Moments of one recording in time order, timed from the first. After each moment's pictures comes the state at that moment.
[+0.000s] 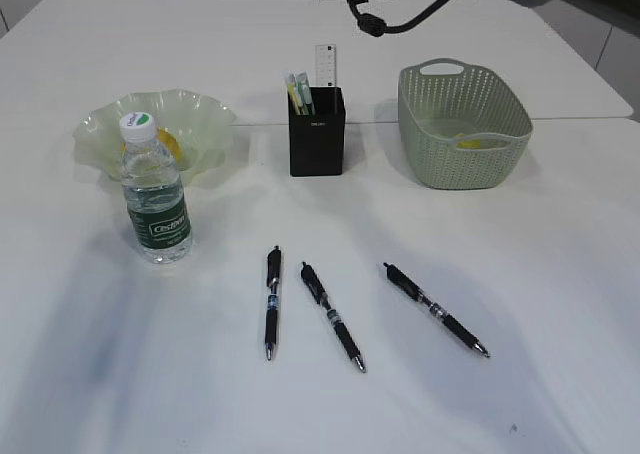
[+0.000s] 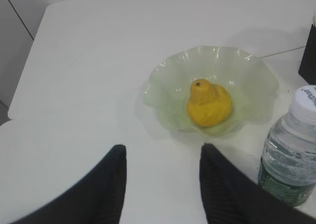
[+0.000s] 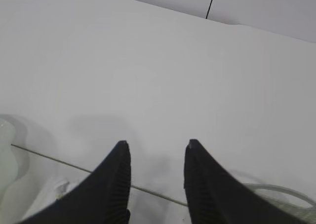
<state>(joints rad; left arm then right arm) -0.02 1.17 -0.63 0.02 -0.08 0.13 0.34 2.32 -2.27 -0.34 0.47 0.20</state>
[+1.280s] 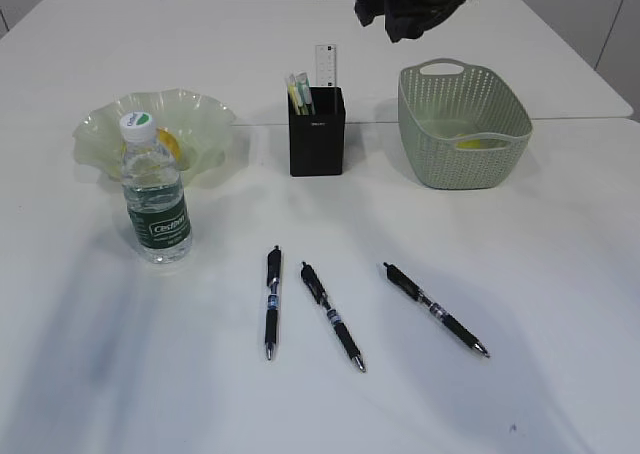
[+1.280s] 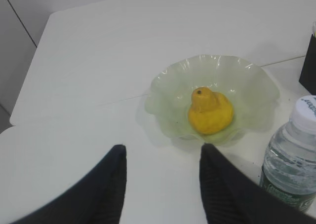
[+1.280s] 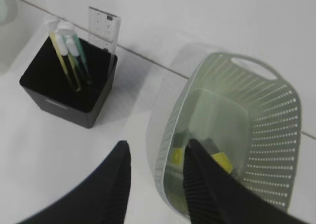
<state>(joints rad) -0.02 1.17 -0.63 0.01 -0.11 0.13 0.34 2.20 -2.27 -0.22 1.05 -0.07</state>
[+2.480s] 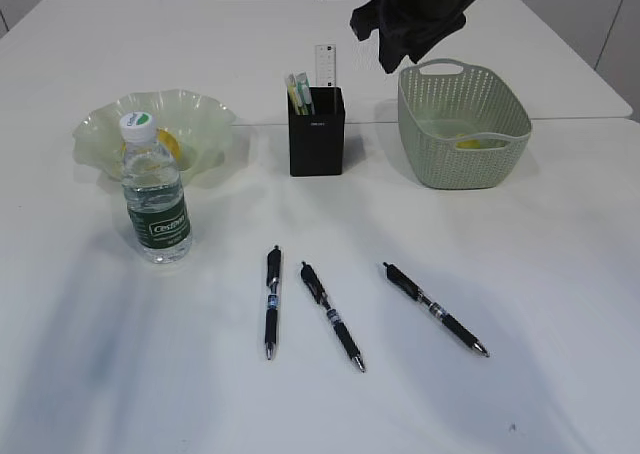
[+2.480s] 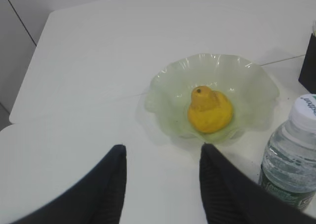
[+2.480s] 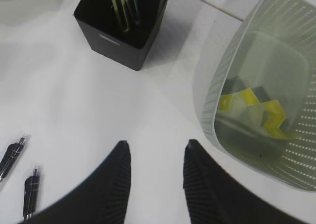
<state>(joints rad) -0.02 1.17 -0.63 0.01 -0.11 0.13 0.34 2.18 -2.27 -0.06 1.25 -0.12</state>
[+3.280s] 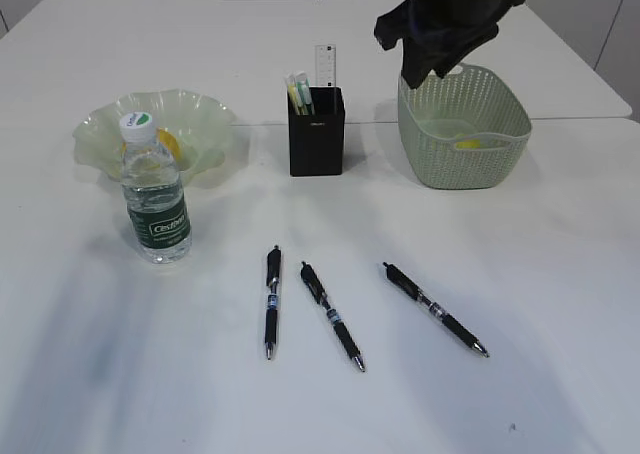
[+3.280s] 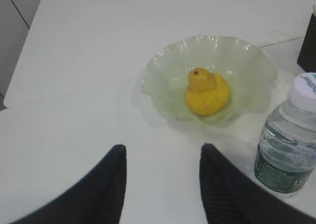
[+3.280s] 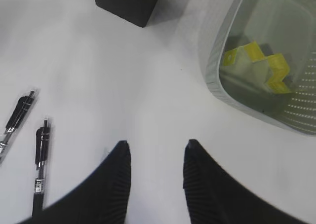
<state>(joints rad) -0.02 1.17 -0.63 0.01 -0.04 0.13 0.34 2.02 -2.04 -0.05 1.25 -0.11</state>
